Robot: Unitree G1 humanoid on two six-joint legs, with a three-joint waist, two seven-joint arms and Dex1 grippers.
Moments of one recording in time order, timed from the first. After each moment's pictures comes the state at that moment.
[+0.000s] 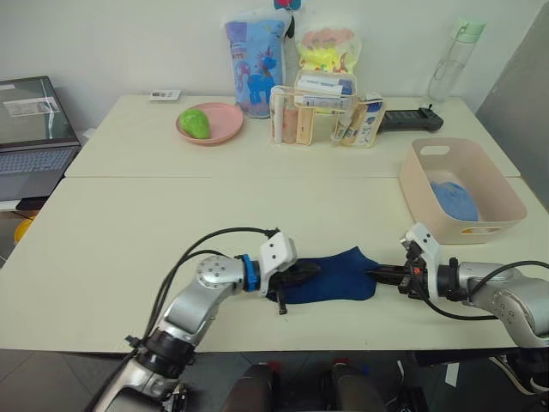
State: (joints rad) left arm -0.34 0.40 -0.39 -0.01 -0.19 0.25 -0.96; right arm -0.19 -0.76 -0.02 -0.31 0.58 0.98 0.83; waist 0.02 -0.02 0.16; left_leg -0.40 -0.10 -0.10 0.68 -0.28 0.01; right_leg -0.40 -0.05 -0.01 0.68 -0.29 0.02
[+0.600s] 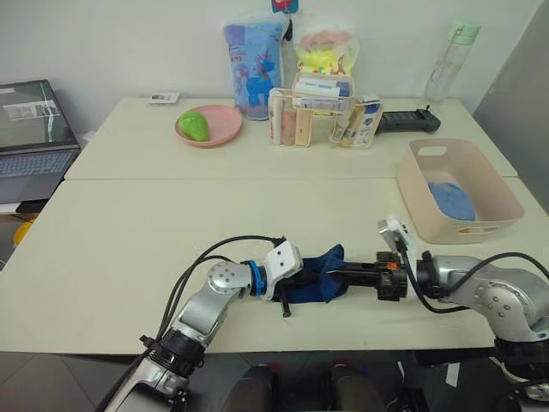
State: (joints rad) left arm -0.32 0.36 -0.38 0.06 -0.12 0.18 -0.94; right arm -0.31 -0.59 -0.01 -0.41 0.89 1.14 0.81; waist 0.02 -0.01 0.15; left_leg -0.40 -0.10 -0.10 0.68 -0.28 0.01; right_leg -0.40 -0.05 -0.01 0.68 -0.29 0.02
